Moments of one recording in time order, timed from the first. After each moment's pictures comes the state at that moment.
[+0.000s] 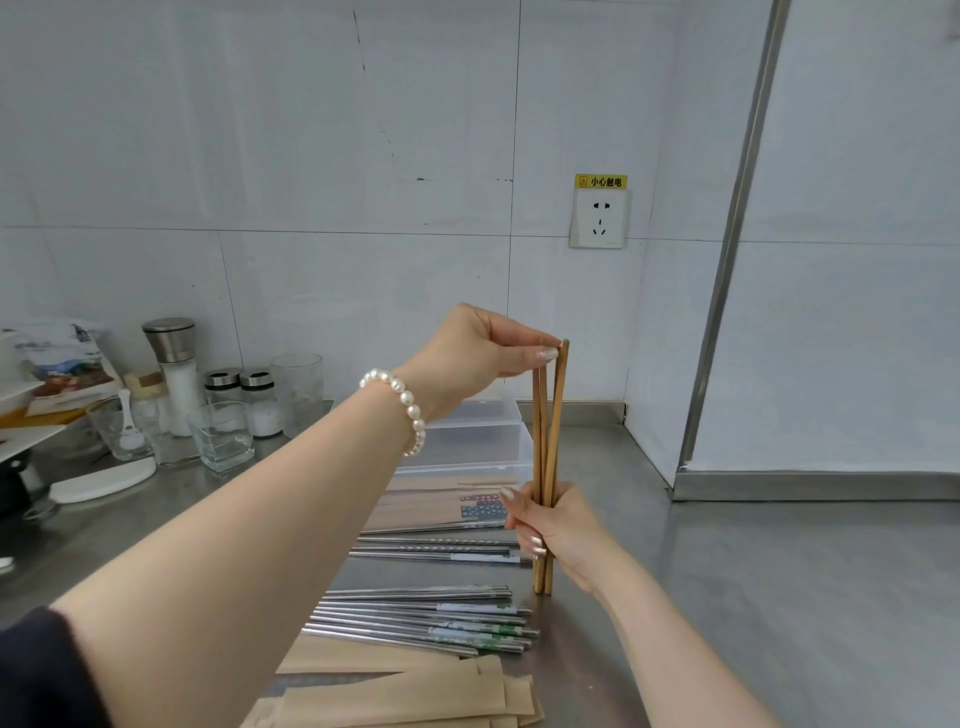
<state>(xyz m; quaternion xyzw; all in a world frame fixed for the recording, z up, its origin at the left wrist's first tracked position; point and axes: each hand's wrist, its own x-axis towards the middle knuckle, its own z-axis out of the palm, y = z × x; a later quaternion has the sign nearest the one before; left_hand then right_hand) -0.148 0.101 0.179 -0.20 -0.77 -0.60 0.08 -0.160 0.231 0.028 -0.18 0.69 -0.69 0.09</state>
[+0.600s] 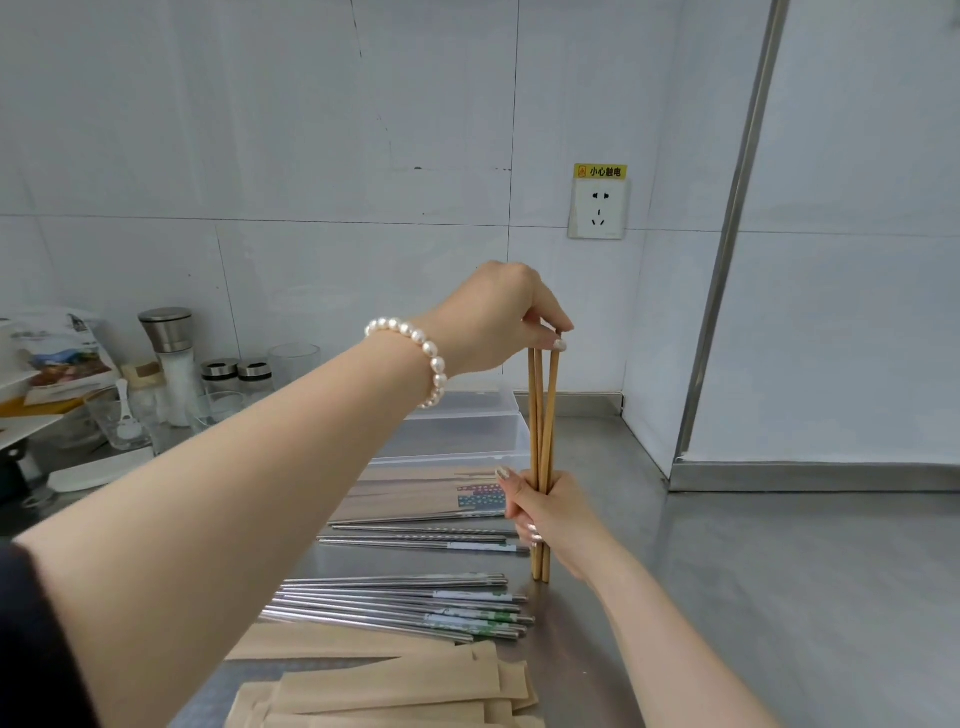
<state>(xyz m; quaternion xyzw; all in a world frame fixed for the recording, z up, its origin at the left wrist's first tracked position) -0.140 0.116 0.212 -0.28 -0.91 -0.19 0.24 -0.158 0.228 0.031 -0.17 0.72 -0.66 0.09</state>
